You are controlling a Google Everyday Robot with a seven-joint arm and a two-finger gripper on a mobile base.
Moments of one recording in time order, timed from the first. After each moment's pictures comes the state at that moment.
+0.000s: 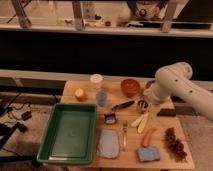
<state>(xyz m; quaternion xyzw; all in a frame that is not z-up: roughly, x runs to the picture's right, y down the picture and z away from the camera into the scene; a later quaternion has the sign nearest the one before) 0.221 0.075 0.737 -0.26 -0.07 -0.01 0.96</state>
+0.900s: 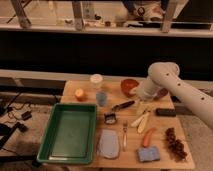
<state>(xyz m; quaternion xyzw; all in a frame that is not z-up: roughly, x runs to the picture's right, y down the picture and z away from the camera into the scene) 0.168 0.070 0.772 -0.29 -0.18 -0.01 0.94</state>
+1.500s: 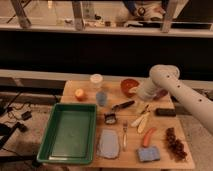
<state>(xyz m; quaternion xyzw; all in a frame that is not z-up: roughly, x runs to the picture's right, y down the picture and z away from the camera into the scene) 0.170 0.069 0.802 -0.25 -0.19 -0.04 0.95</state>
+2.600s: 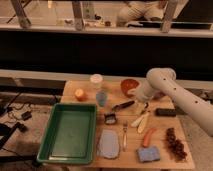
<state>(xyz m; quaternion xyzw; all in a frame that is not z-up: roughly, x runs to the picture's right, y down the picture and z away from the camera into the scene) 0.165 0.082 0.820 -0.27 -0.20 -0.05 0.94</state>
